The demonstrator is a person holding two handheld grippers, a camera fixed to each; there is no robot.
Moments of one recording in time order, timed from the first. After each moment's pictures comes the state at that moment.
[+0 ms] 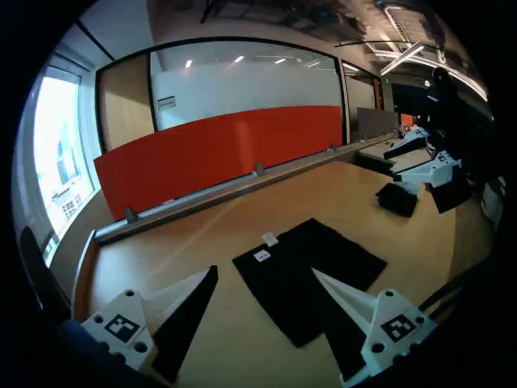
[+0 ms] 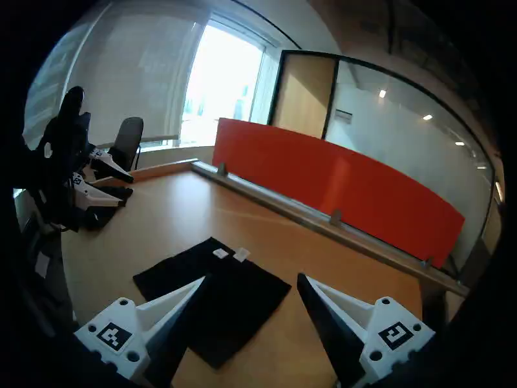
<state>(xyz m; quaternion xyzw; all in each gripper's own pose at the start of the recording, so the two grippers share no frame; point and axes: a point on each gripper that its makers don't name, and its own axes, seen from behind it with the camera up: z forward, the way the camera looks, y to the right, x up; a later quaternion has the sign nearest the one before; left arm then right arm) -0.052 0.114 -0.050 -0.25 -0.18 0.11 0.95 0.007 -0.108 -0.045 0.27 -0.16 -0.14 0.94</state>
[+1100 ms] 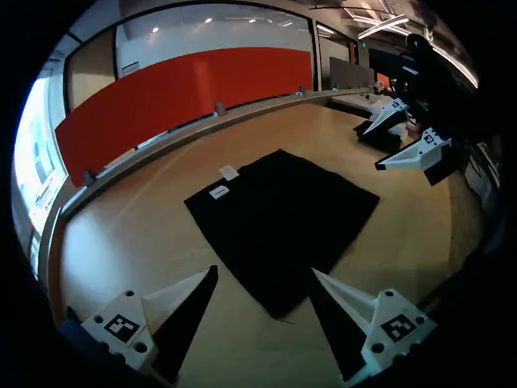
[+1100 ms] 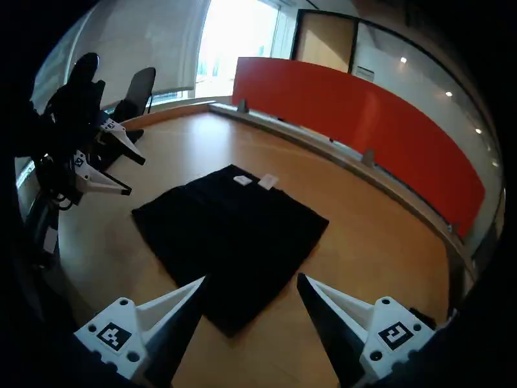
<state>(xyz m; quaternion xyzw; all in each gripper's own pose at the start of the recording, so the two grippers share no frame) -0.196 0.148 -0.071 -0.32 -0.29 0.16 0.89 -0.154 -0.113 -0.061 0.30 -0.28 -0.17 0.90</state>
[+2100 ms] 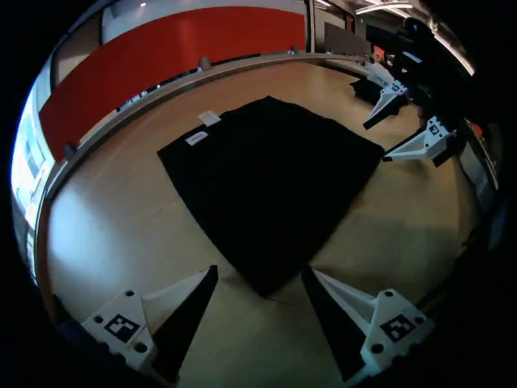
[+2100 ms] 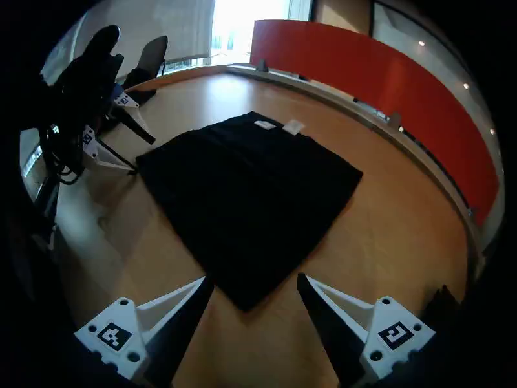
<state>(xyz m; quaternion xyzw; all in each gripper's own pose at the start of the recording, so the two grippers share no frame) -0.277 0.152 -0.085 -0.33 -0.37 0.18 0.85 -0.233 -0.109 -0.087 0.33 -0.36 -0.19 0.85</state>
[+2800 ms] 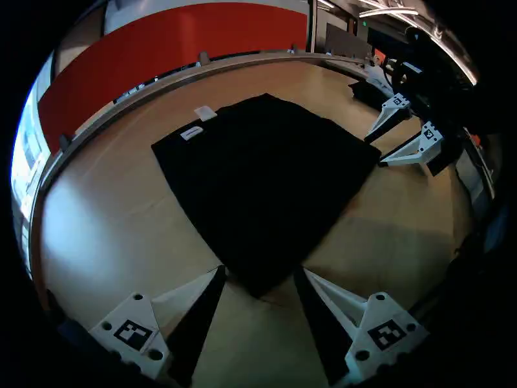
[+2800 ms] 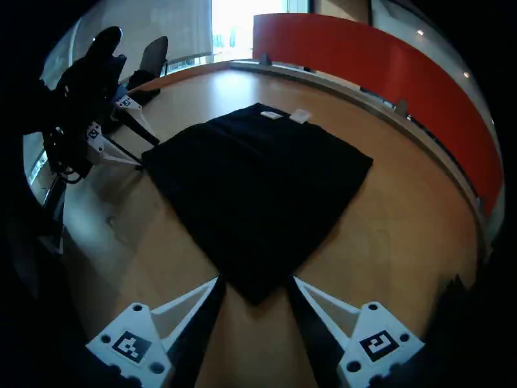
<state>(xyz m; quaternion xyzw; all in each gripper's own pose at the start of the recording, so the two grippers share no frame) -0.281 0.158 -0.090 -0.34 -0.39 0.16 0.84 -0.244 -0.109 -0.101 0.35 -0.38 -0.17 0.84</state>
